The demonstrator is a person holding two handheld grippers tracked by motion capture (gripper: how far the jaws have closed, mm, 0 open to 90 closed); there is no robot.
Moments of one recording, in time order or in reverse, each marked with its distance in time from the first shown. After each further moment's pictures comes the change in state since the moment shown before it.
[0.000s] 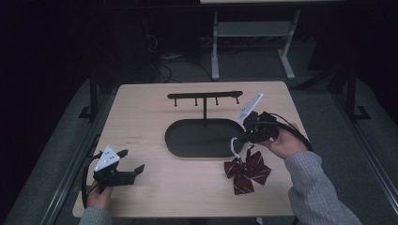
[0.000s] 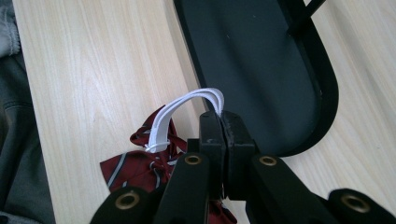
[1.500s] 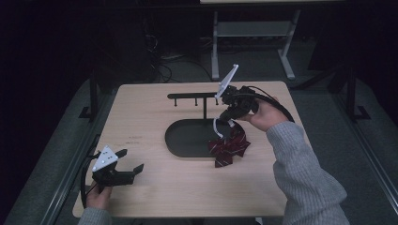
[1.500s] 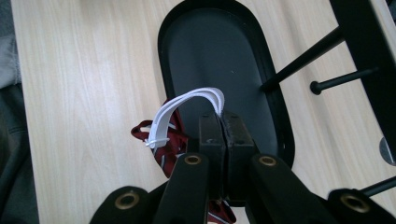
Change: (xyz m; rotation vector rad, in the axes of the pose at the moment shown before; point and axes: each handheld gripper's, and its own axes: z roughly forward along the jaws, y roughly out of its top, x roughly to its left) left arm 0.001 0.000 -0.003 -0.019 0.000 -0.016; right arm -0.029 0.079 -0.011 0.018 0.014 -0.066
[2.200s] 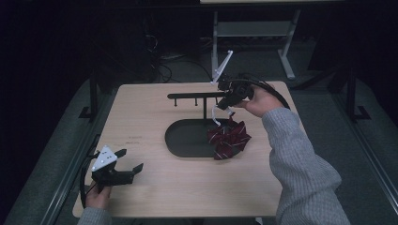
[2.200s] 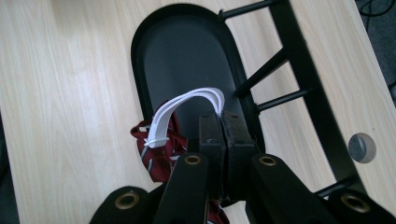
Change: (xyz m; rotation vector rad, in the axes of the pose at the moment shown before) left arm 0.002 0.000 -0.001 -0.003 0.004 -0.008; right arm -0.028 0.021 -0.006 0.029 -0.029 0.021
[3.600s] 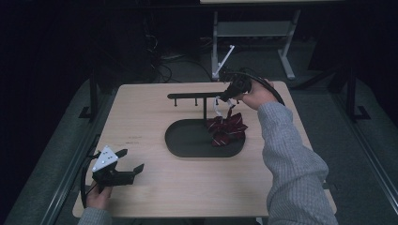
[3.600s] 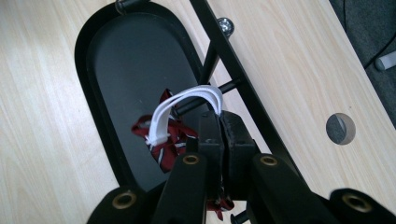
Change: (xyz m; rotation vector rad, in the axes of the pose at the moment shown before) left arm -0.003 0.001 0.001 -0.007 -0.009 0.006; right arm -0.041 -0.003 0.022 0.014 -0.050 0.137
